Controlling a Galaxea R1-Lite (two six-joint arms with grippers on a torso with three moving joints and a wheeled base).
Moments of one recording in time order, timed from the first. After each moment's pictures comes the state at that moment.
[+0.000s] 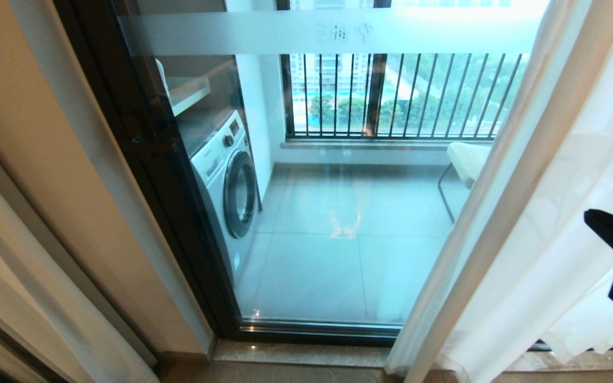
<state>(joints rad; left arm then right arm) 0.00 0.00 0.00 -0.01 -0.02 -0.03 0.24 1.02 -0.33 -0.72 -0.14 -0.38</state>
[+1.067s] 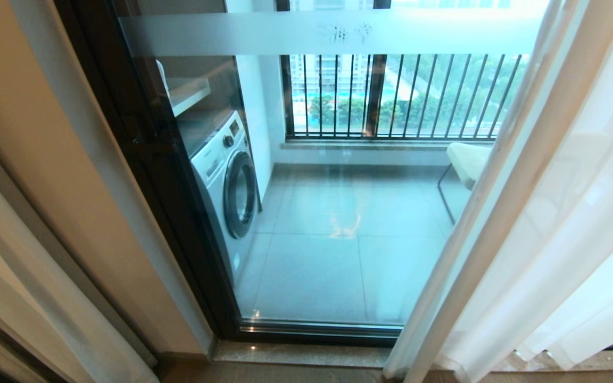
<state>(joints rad) 0.00 0.00 0.00 -0.01 -0.02 -0.03 -0.06 0.32 -0.09 -0.07 0.10 -0.25</state>
